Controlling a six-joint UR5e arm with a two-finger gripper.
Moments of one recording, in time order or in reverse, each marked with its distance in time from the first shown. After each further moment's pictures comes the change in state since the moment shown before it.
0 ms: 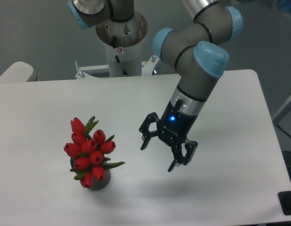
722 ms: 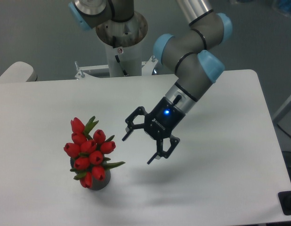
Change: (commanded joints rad) arm -0.023 0.029 -0.193 0.120 -0.102 0.012
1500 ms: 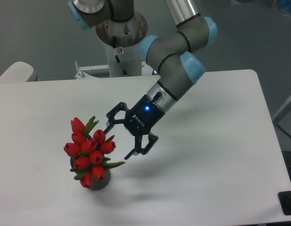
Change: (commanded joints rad) arm -0.041 0.008 -0.043 0.078 -0.129 0.003
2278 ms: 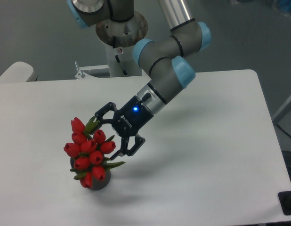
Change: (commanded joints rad) arm -0.048 -0.026 -0.005 0.052 -0.002 0.002
